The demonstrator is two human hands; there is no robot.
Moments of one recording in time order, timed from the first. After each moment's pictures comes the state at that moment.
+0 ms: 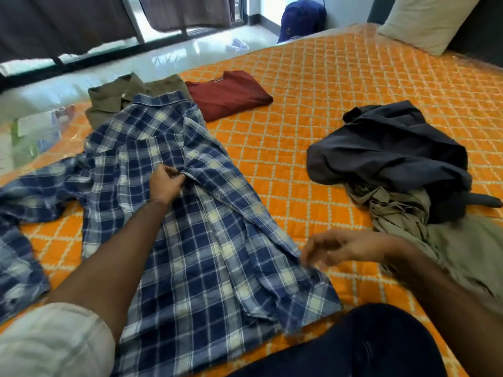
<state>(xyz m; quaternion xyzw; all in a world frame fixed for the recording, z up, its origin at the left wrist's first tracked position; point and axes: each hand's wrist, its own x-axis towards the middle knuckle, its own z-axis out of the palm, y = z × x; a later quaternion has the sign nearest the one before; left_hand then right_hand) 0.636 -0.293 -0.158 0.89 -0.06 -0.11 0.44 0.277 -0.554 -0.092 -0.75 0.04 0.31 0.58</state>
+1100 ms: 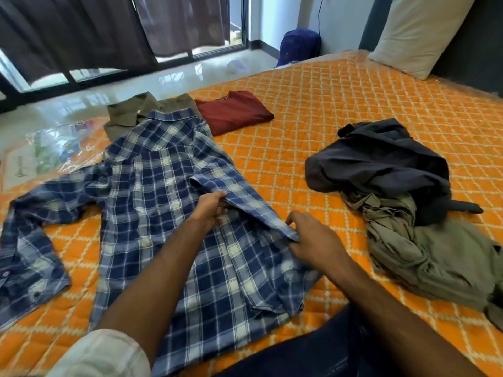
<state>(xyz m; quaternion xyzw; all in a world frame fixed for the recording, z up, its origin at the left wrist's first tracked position) 0.537 -0.324 -0.130 0.71 0.05 -0.37 0.60 0.300 -0.448 -0.062 -0.95 0.26 0.08 0.16</state>
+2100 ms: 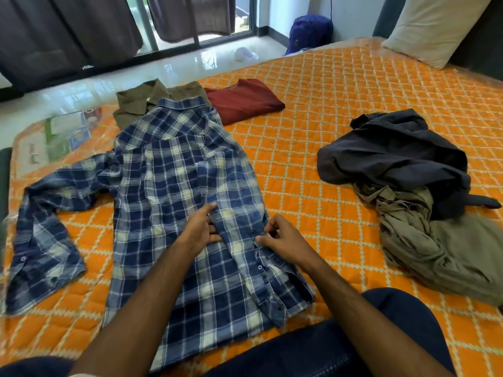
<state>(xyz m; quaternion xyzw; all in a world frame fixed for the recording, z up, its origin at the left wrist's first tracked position) 0.511 -0.248 -0.143 0.64 0.07 -0.42 0.64 0.339 -0.408 -0.138 -0.80 0.26 0.05 0.53</state>
